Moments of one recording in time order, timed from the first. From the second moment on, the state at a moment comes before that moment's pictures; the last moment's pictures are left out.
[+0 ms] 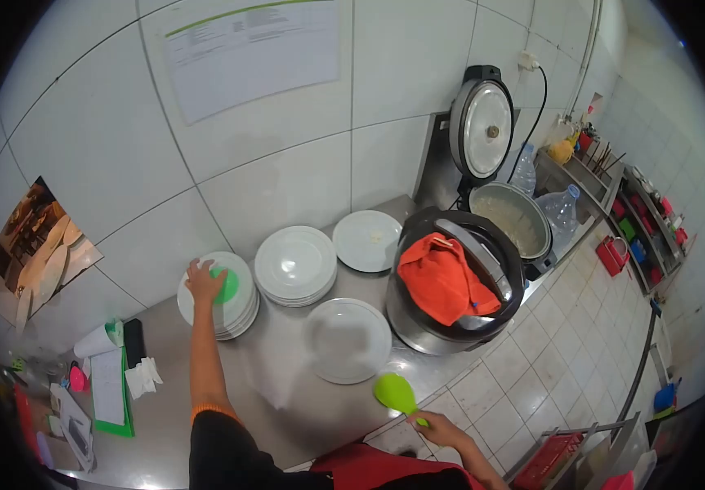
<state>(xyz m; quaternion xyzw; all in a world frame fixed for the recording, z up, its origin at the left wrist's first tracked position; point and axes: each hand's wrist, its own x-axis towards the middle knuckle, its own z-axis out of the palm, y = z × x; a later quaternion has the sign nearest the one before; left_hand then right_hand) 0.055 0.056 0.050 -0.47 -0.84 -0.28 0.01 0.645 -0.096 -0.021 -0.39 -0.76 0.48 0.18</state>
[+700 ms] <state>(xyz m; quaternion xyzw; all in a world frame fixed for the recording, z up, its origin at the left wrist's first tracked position) 0.365 -0.159 -0.048 -0.13 -0.98 -0.13 0.03 1.031 0.039 -0.007 -0.48 -0.79 0.33 0.22</state>
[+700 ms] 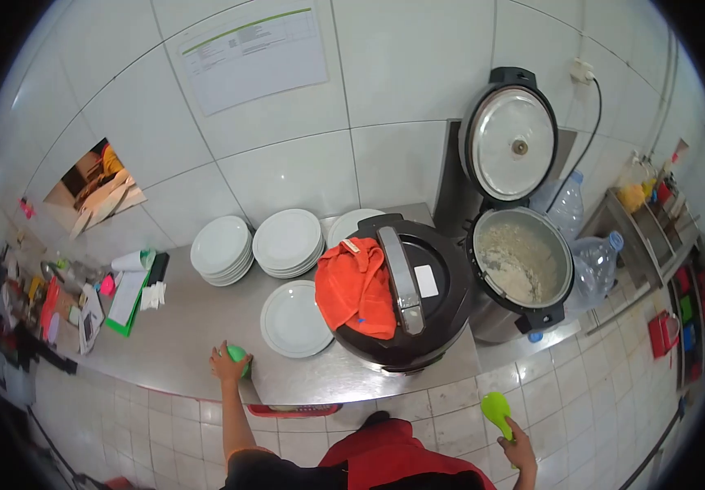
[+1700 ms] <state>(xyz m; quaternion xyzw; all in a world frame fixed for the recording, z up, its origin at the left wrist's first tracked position) 0.769 -0.114 -0.077 0.24 -0.40 -0.88 -0.09 0.953 0.568 0.066 -0.27 -0.92 0.30 0.01</state>
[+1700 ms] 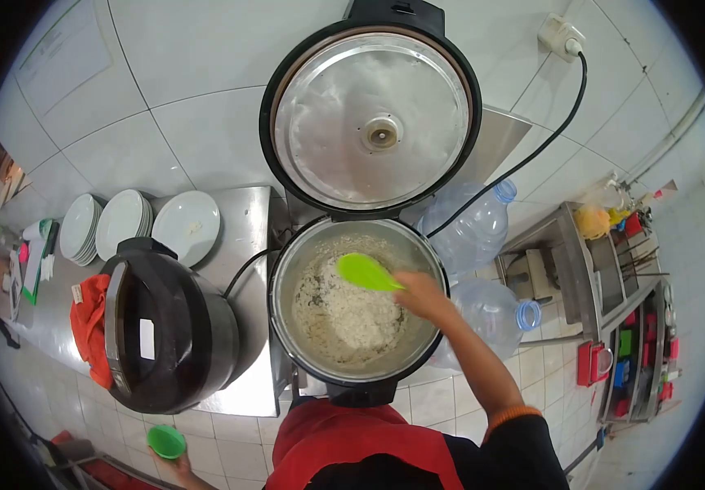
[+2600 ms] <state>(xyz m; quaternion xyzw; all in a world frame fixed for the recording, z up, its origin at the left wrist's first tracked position) 1.050 -0.083 -0.179 0.57 -0.34 -0.72 -0.17 0.878 0.510 -0.085 0.04 -0.99 0.05 -0.14</state>
